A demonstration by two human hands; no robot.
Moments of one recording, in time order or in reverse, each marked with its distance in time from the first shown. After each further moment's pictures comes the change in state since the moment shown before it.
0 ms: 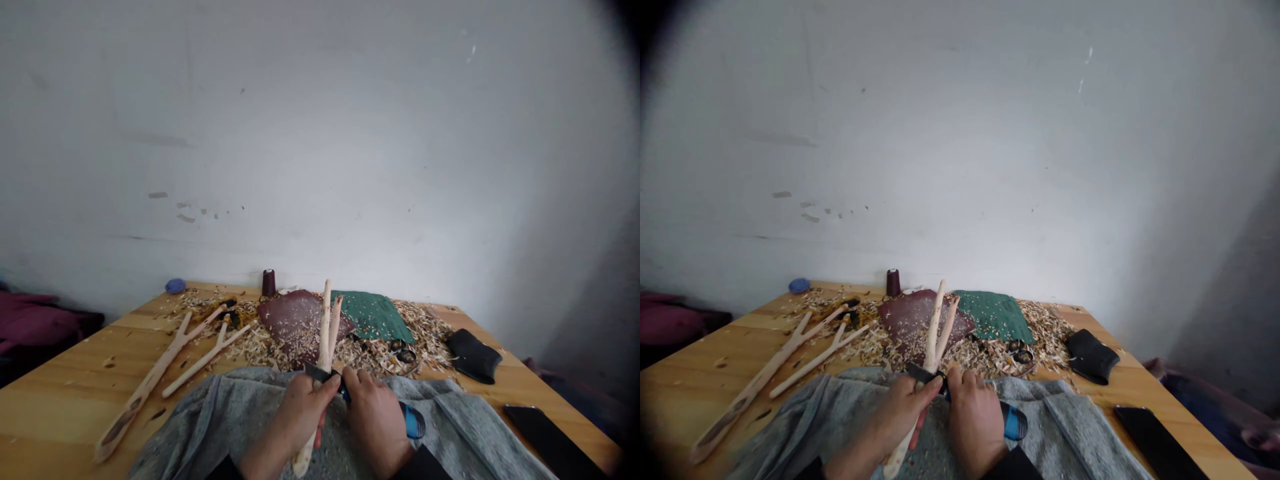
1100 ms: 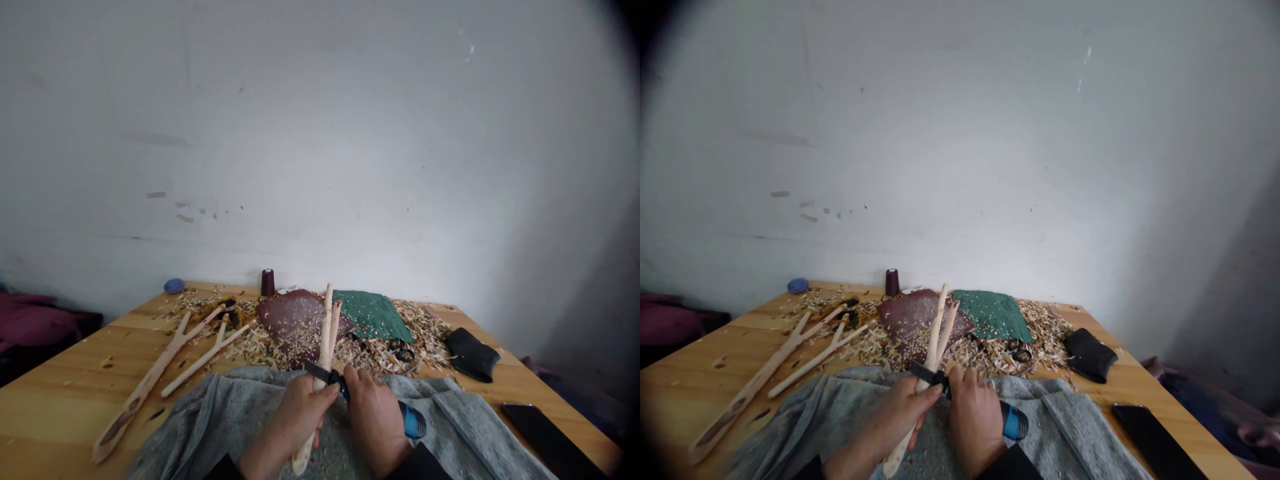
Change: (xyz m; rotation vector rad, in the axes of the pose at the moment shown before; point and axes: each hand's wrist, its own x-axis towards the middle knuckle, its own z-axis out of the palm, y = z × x) left_hand -0.001 0.002 -0.001 0.039 -0.024 -0.087; right_hand 0.000 0.000 0.003 -0.060 0.016 0.039
